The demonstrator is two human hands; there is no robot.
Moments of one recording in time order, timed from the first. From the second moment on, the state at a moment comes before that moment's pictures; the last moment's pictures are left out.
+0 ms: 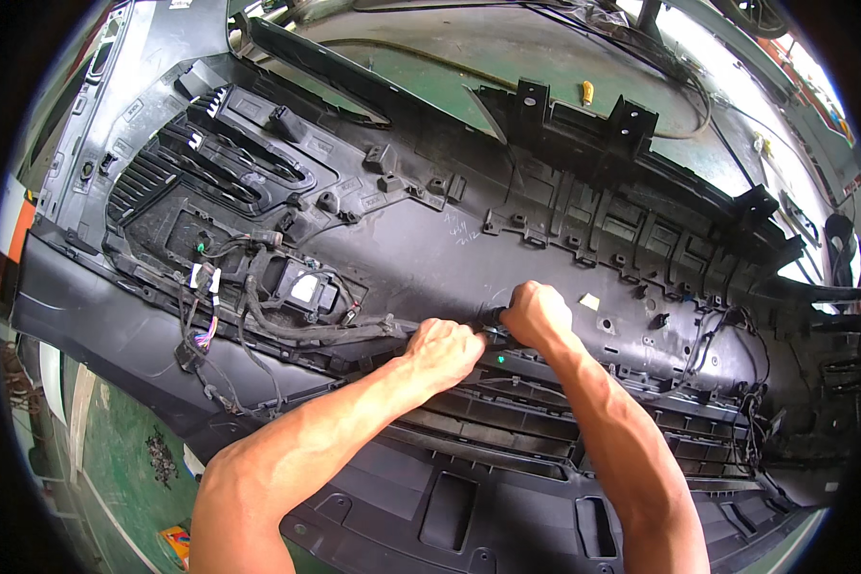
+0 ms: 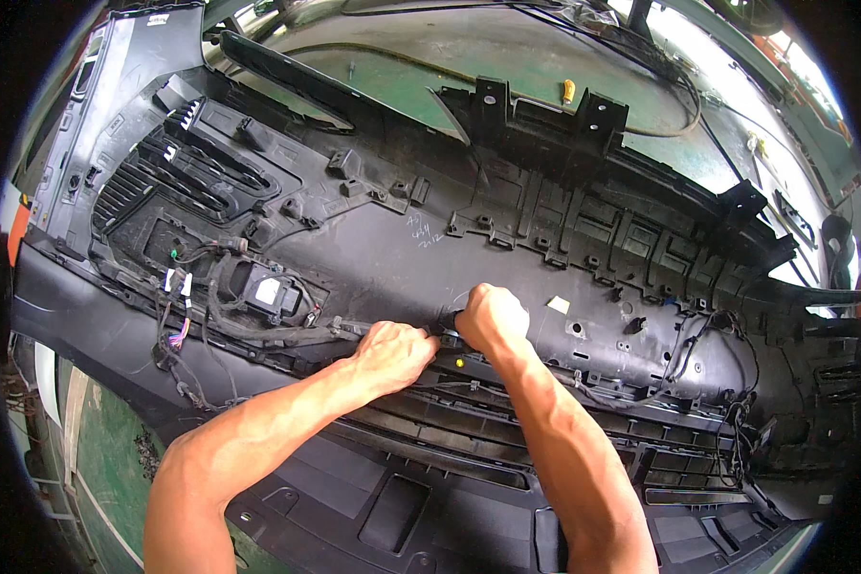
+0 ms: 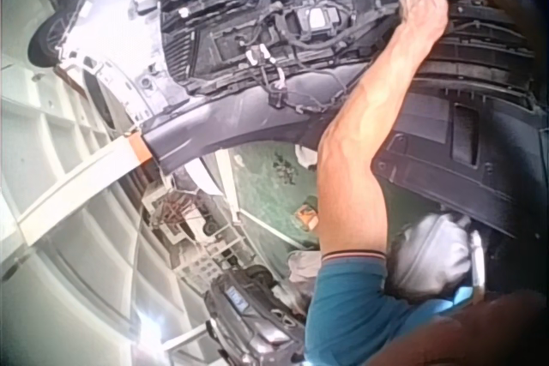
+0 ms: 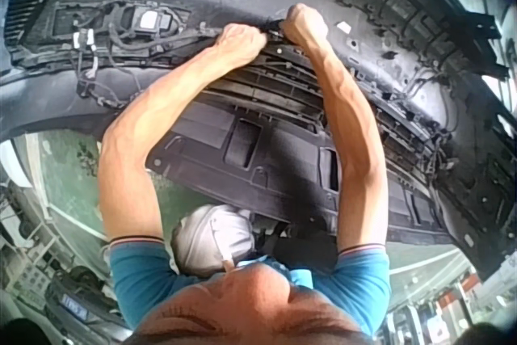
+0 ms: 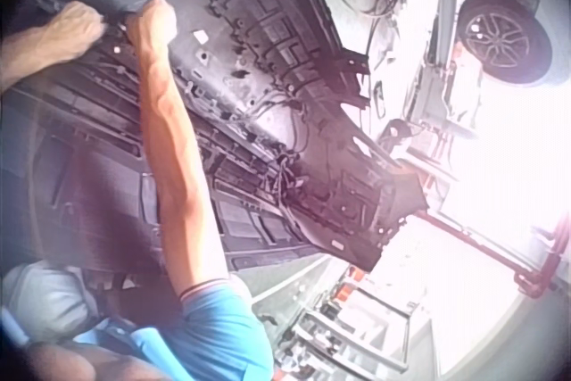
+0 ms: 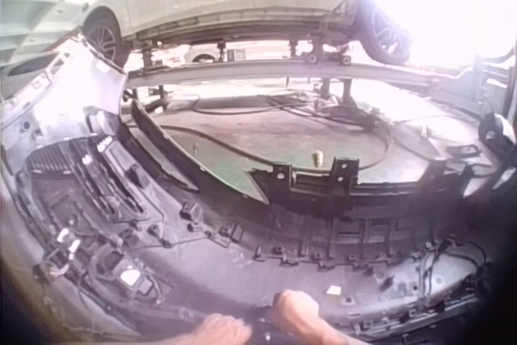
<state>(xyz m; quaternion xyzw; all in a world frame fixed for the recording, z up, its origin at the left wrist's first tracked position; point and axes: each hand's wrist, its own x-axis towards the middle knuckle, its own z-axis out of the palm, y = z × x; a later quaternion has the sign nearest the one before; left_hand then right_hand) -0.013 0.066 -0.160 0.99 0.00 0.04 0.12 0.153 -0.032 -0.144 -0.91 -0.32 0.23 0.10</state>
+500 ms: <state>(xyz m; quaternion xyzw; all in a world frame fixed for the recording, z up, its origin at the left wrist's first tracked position) 0.000 0.073 -0.150 0.98 0.08 -0.02 0.15 0.151 -0.030 -0.147 -0.92 -0.32 0.22 0.11</state>
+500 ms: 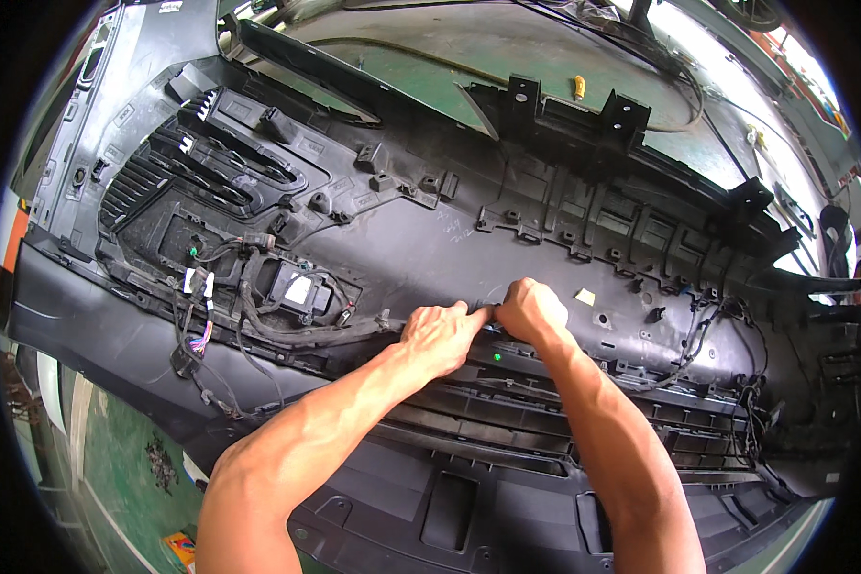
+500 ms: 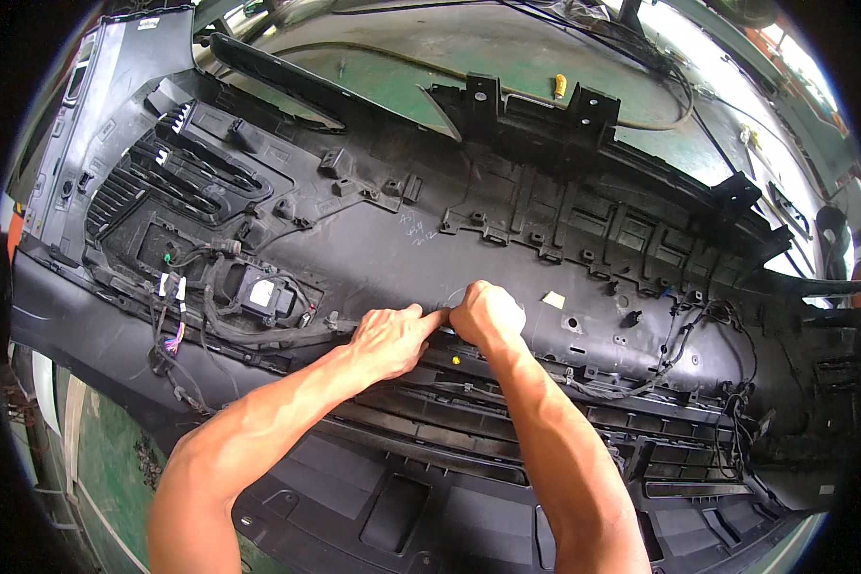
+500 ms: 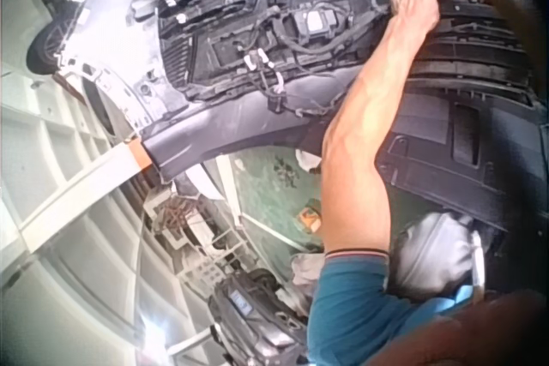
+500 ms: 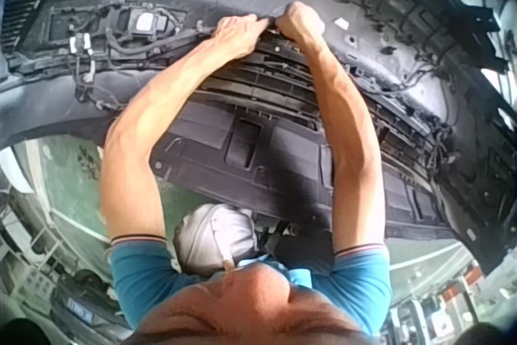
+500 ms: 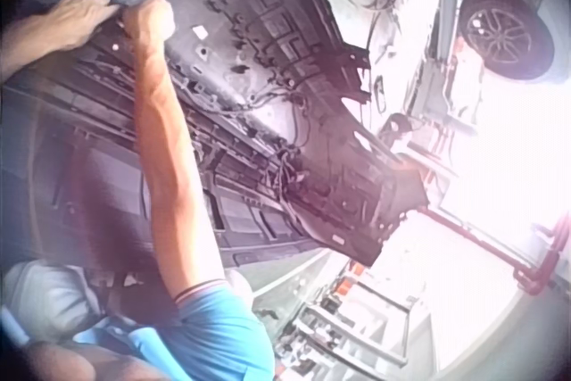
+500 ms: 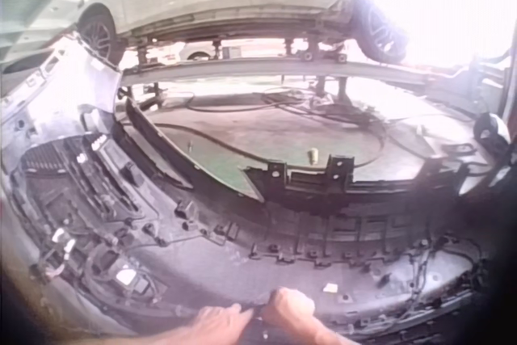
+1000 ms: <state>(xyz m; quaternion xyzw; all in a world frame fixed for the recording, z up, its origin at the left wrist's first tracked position) 0.008 0.073 -0.143 0.99 0.06 -0.06 0.12 0.173 -0.053 -0.157 -0.89 -0.31 0.30 0.15</state>
